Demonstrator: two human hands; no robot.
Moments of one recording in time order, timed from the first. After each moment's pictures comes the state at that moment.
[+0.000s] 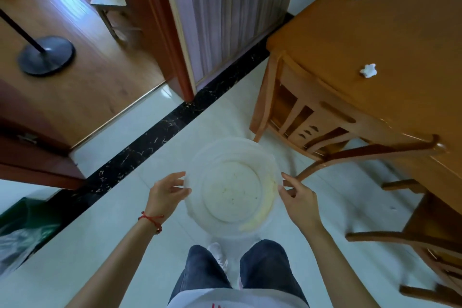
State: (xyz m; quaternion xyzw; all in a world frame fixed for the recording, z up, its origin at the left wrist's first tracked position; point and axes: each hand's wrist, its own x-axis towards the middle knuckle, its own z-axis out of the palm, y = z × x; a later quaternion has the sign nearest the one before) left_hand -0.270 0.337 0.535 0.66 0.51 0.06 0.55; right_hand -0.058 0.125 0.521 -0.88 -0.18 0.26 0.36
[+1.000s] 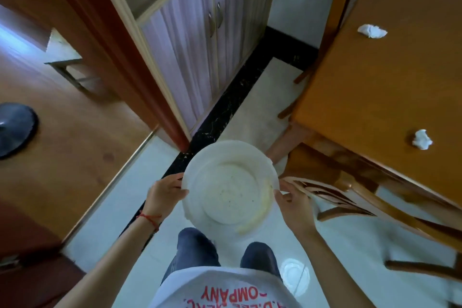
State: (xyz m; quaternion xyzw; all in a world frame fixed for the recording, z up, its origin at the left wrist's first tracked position) left_hand -0.086 0.684 0.514 0.74 0.42 0.01 0.52; right_hand 0.061 0.427 0.510 -0.90 -0.12 0.18 0.39
